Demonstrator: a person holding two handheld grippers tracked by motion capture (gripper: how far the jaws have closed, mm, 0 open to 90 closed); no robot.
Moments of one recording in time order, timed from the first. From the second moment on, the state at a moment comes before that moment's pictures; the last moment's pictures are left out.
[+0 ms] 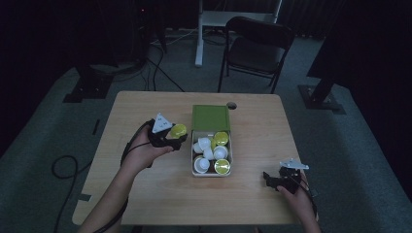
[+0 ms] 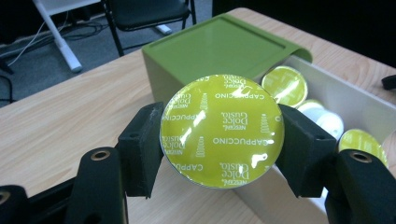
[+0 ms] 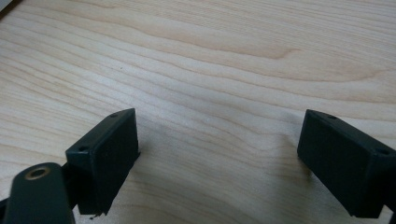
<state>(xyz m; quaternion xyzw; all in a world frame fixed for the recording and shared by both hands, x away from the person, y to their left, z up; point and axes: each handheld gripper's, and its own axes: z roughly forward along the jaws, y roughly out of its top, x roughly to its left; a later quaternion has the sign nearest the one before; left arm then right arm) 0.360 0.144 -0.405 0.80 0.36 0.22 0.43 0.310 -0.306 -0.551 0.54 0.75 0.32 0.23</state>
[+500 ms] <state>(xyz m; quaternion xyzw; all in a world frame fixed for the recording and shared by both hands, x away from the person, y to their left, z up) 0.351 0.181 -0.432 0.78 0.40 0.23 0.42 0.310 -0.306 -0.551 0.54 0.74 0.32 0.23</state>
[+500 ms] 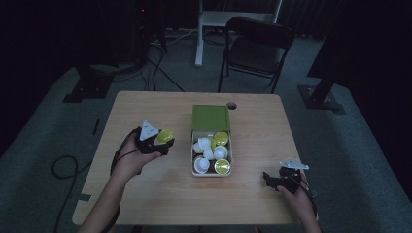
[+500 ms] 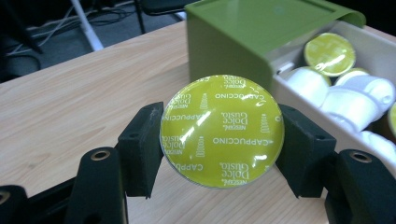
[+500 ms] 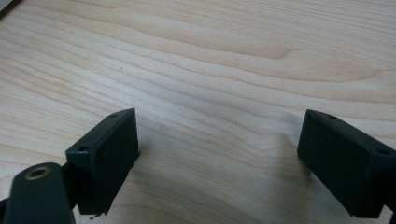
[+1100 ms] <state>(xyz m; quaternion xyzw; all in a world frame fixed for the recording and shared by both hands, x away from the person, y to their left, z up) 0.333 0.226 -0.462 0.76 0.45 0.24 0.40 0.310 -0.306 -0.551 0.54 0.74 0.32 0.23</state>
